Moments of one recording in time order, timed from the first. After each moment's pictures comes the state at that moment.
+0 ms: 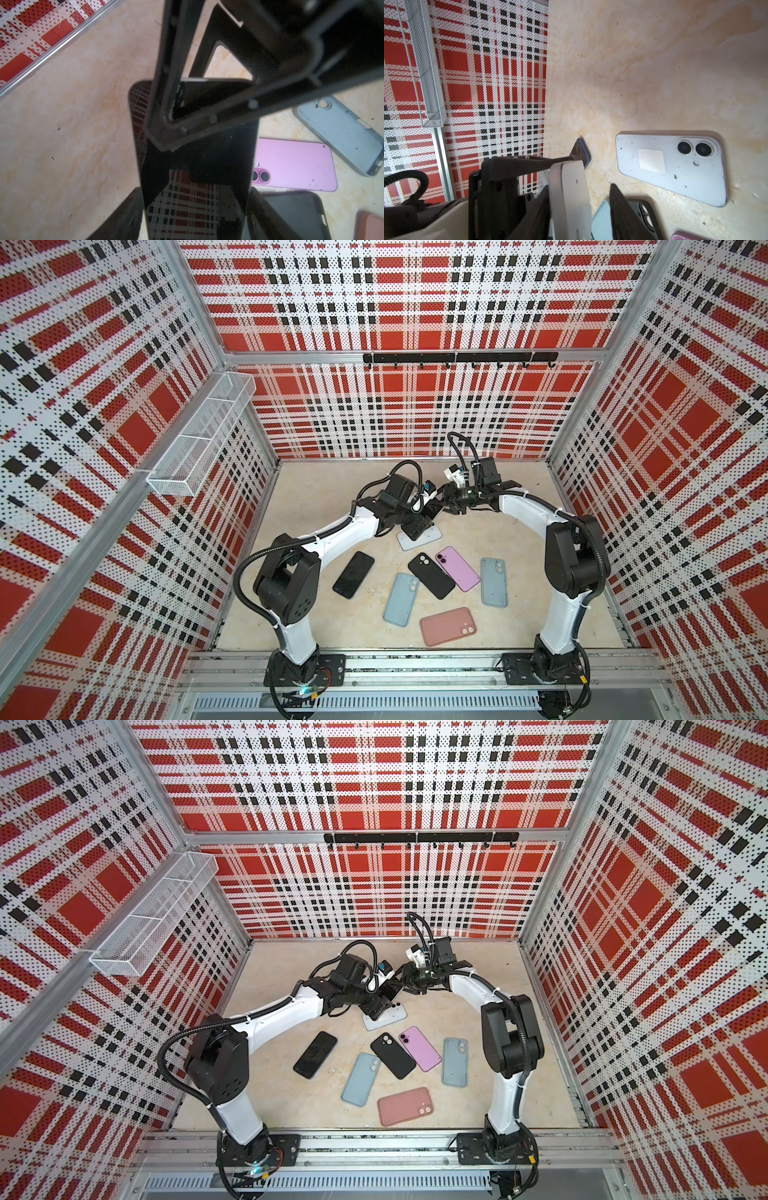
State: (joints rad) left arm -0.63 1.78 1.37 -0.39 0.18 0.22; right arm 0.31 1.92 1.45 -0.35 -0.88 0.62
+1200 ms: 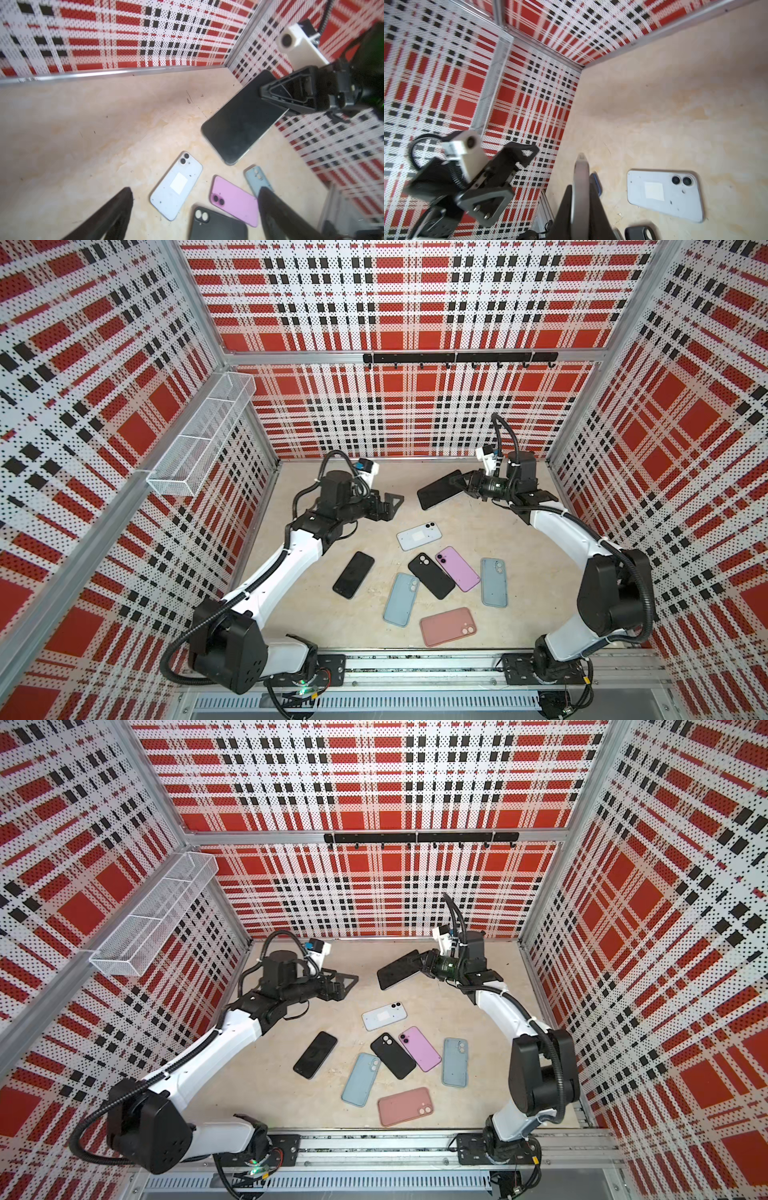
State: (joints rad) left arm -0.34 1.32 1.02 -0.11 0.46 -0.33; right arm 0.21 1.59 1.21 0.05 -0.83 0.76
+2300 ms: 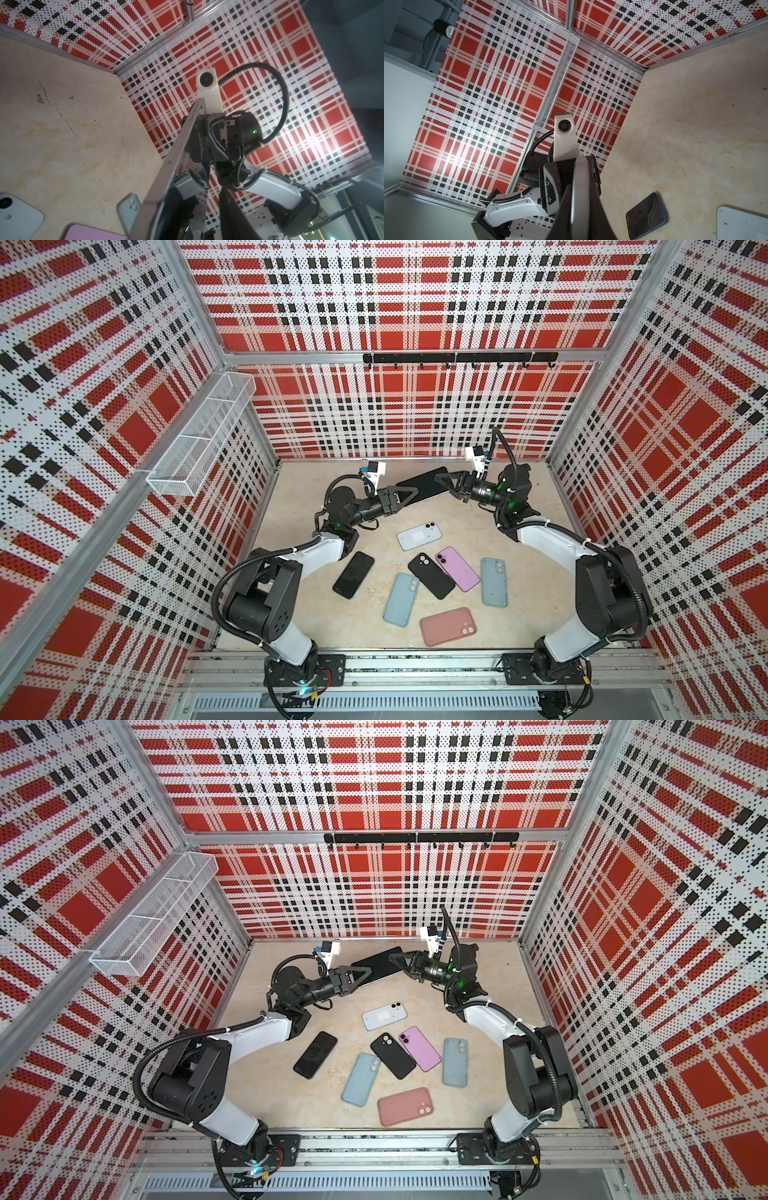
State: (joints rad) left arm -0.38 1.61 0.87 0.95 0.83 -1.18; right arm 0.31 1.61 1.05 0.68 -0.88 1.18
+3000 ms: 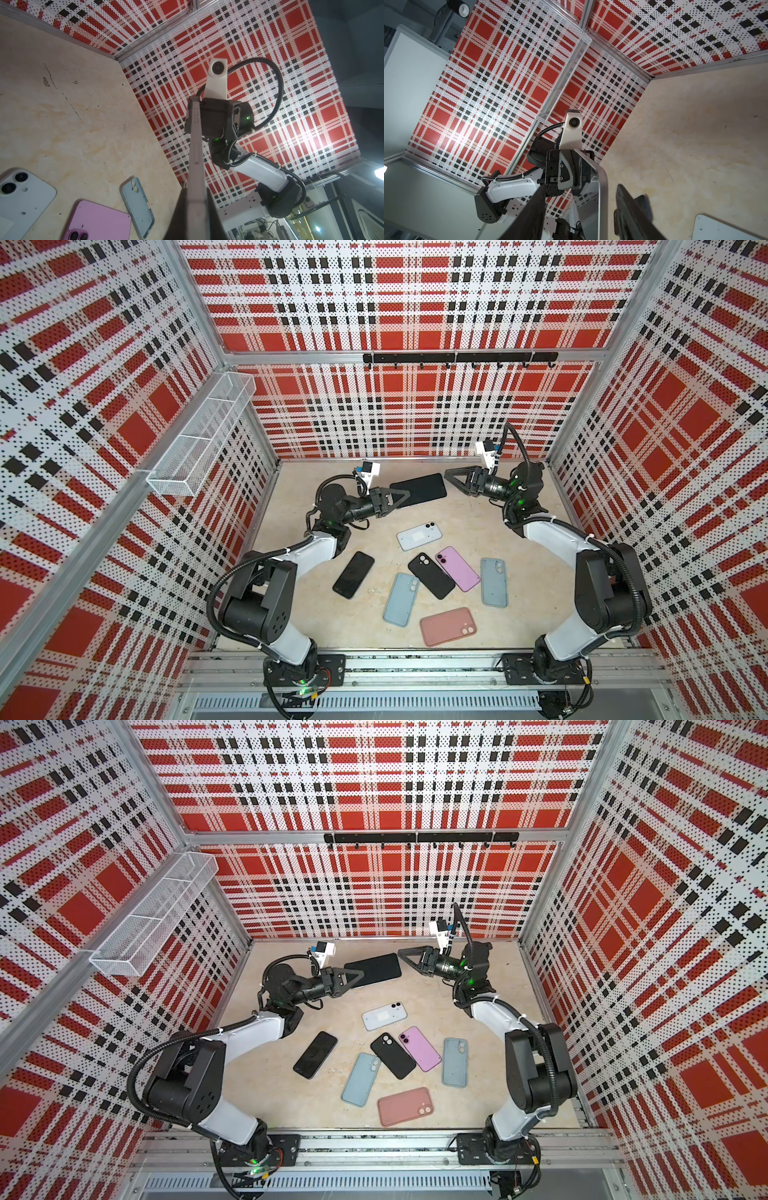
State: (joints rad) left arm -0.31 1.58 0.86 0.88 0.99 -1.20; right arm 0.22 1.63 1.07 0.77 -1.04 1.12
